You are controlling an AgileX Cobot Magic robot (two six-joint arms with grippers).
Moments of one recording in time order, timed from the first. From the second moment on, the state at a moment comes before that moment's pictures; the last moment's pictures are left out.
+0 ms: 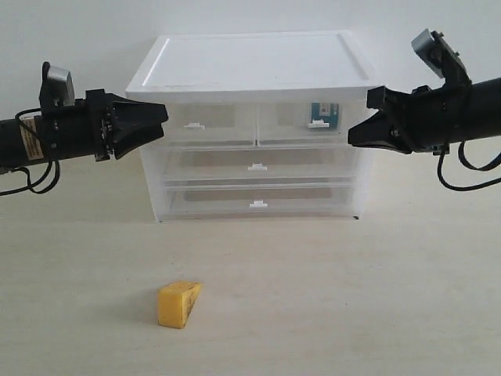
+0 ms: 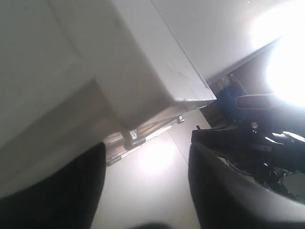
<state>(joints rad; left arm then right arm) 0.04 2.10 -1.26 1.33 -1.21 -1.69 0.01 1.81 -1.17 1.41 0.80 -1.14</state>
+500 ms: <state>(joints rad) -0.02 2.10 -1.26 1.32 -1.13 -1.64 0.01 1.81 -1.17 1.59 0.73 -1.39</state>
